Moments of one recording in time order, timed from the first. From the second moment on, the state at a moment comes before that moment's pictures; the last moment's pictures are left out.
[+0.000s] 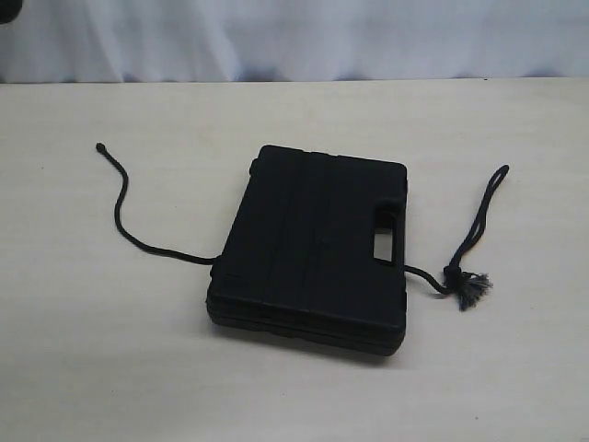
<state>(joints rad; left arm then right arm) -0.18 1.13 -0.58 0.59 -0.80 -0.99 -0.06 0.46 -0.34 -0.07 -0.37 0.68</state>
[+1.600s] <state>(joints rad) -0.86 1.63 -1.08 0.88 0.78 -0.55 0.48 1.76 -1.06 -0.01 0.65 0.27</state>
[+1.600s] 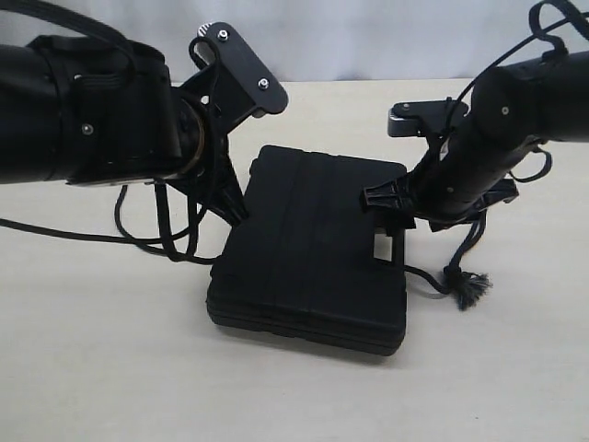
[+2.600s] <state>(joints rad) -0.86 1.63 -1.08 0.78 0.67 -0.55 0.48 1.93 -1.06 0.04 0.50 0.31</state>
